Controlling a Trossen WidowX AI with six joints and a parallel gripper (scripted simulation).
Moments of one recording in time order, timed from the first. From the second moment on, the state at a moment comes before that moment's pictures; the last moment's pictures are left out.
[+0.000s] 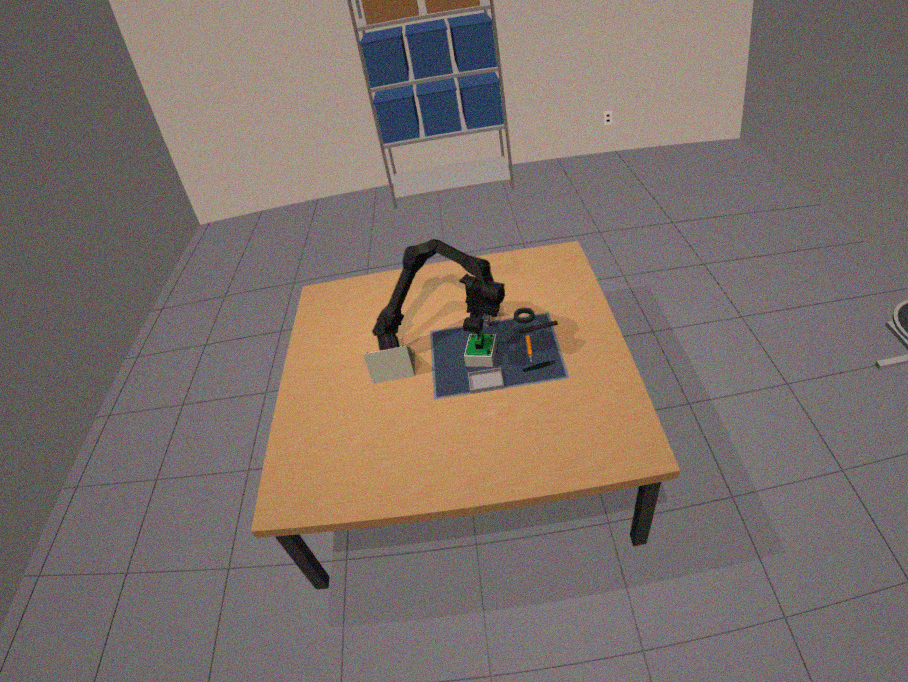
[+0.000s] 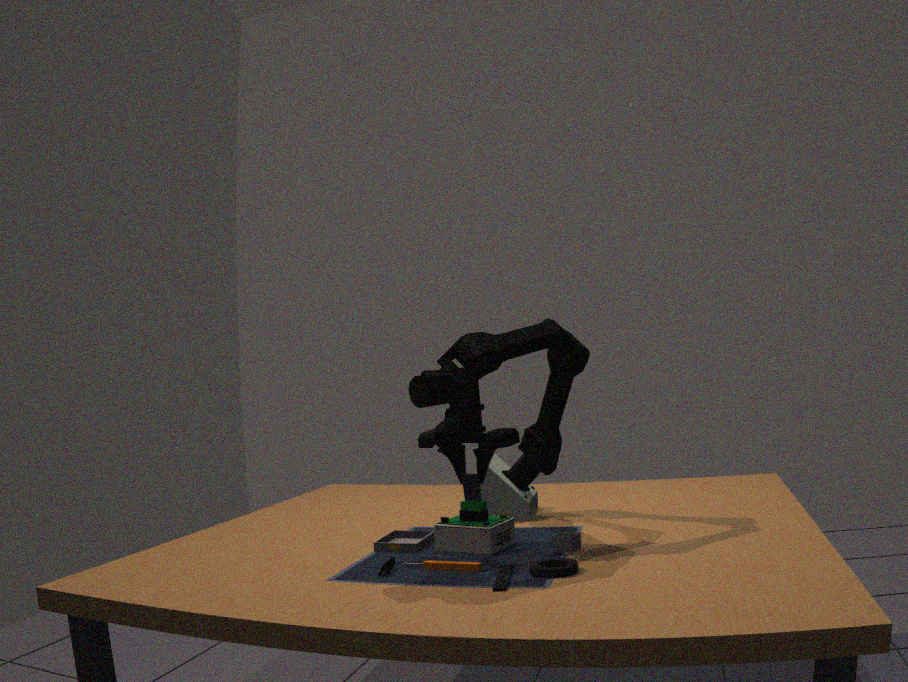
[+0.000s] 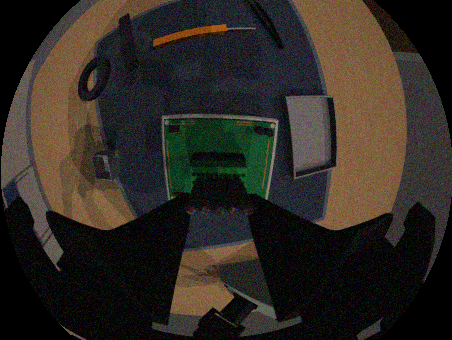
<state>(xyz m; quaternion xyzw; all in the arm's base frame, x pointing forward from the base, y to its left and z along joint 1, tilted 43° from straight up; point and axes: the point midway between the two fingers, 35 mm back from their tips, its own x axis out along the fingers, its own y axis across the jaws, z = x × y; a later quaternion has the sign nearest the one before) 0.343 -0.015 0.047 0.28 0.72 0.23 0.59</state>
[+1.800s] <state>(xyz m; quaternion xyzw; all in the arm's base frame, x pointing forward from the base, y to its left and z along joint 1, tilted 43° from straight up) 0.343 -0.011 0.041 0.28 0.71 0.22 0.60</state>
